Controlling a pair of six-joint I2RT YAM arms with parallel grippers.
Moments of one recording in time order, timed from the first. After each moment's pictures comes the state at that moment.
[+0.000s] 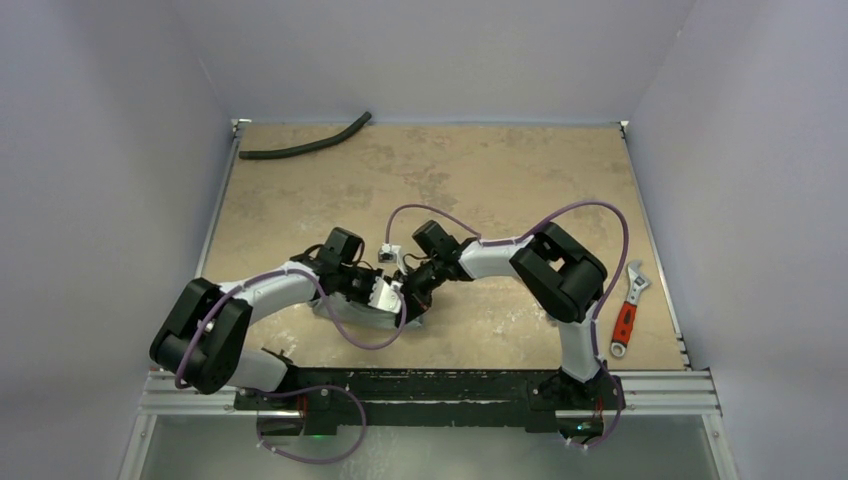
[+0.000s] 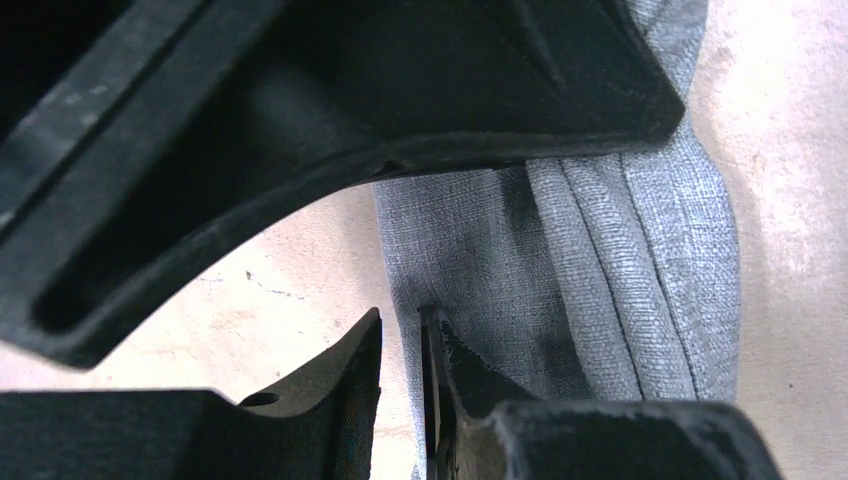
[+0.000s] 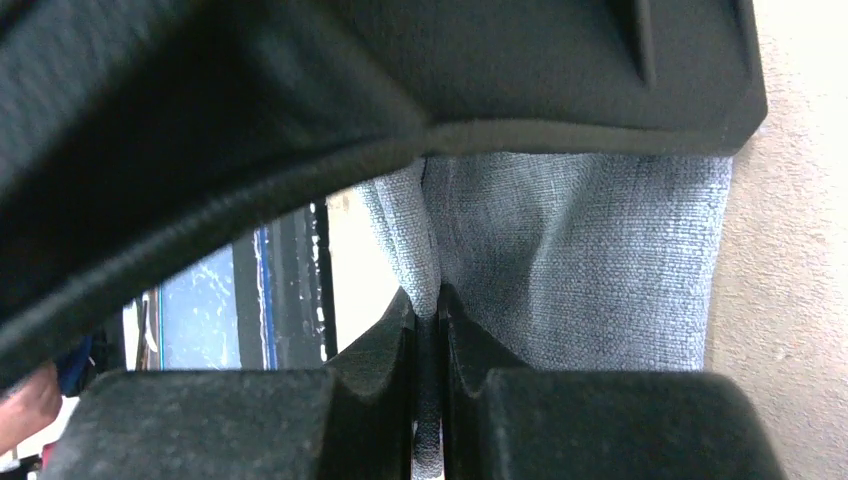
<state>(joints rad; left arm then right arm) -0.49 1.40 0.60 -0.27 0.57 1.32 0.82 1.99 1.07 -0.09 -0.99 0.03</state>
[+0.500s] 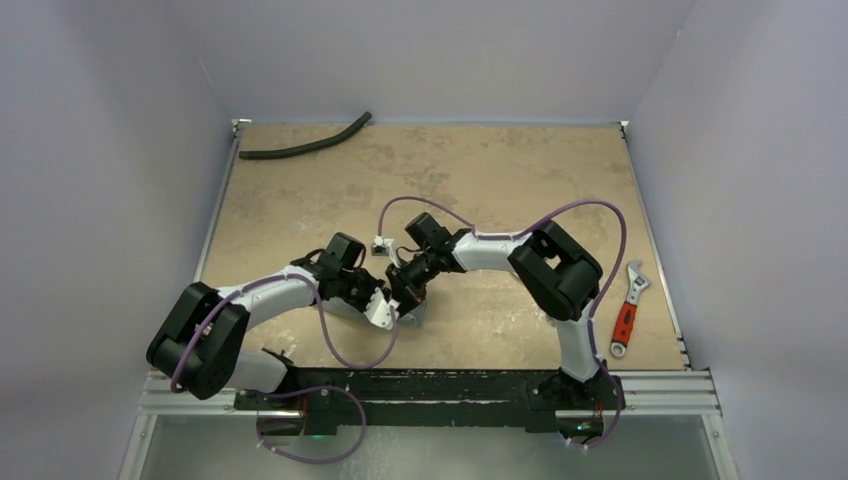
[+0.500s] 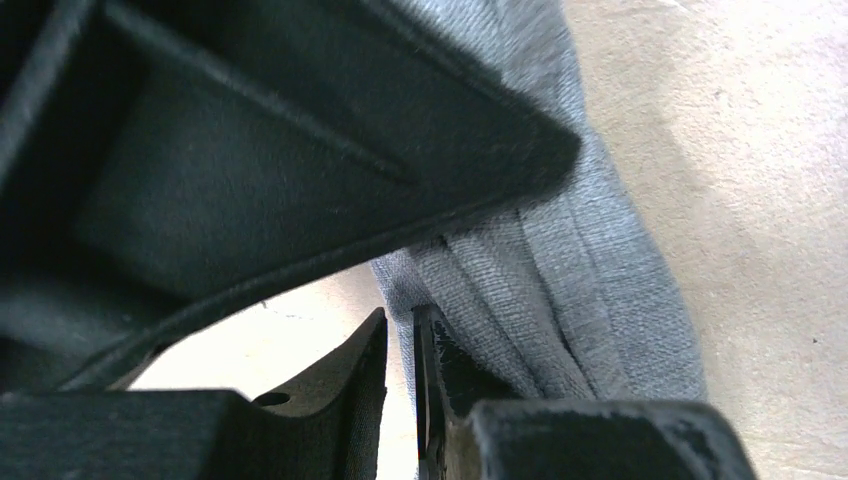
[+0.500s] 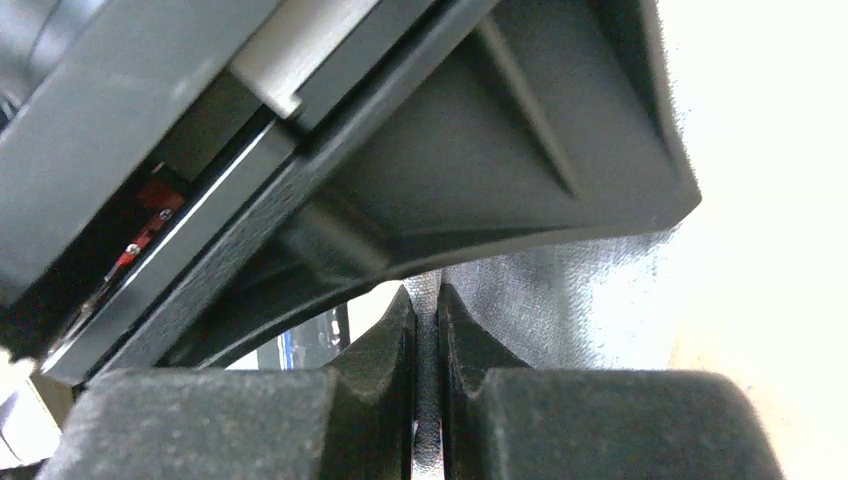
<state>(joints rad) -0.52 1.38 0.57 -0.29 0.55 1.53 0.82 2.00 1.17 -0.19 -0.99 0.03</state>
